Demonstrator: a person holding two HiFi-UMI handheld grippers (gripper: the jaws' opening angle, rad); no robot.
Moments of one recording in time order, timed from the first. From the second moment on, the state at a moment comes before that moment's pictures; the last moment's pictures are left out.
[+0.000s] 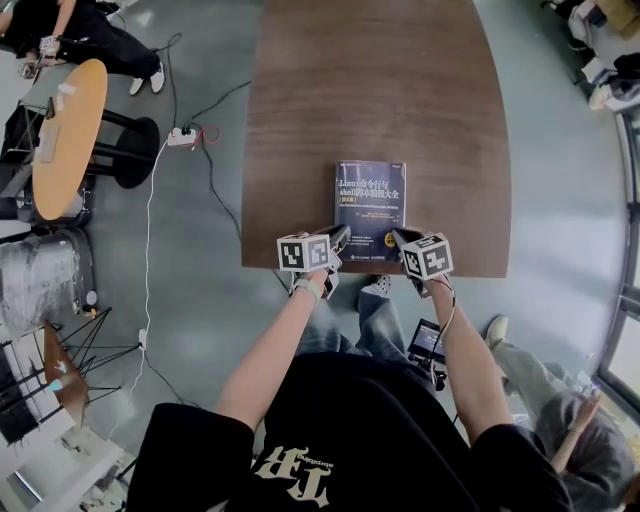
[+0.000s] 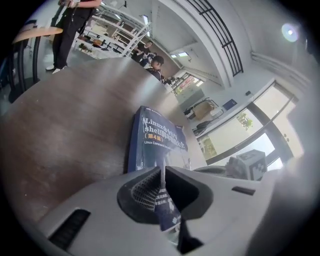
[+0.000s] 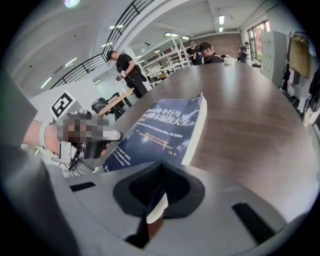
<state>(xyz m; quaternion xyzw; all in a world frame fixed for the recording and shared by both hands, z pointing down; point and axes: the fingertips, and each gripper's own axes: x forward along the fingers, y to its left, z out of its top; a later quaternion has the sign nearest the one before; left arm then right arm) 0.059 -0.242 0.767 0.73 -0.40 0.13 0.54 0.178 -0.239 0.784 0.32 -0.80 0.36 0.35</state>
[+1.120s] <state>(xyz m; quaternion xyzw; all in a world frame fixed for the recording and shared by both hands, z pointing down) 0.059 -0.237 0.762 0.78 -0.35 0.27 0.45 0.181 -0.249 0.728 0.37 -0.79 0.36 0.32</state>
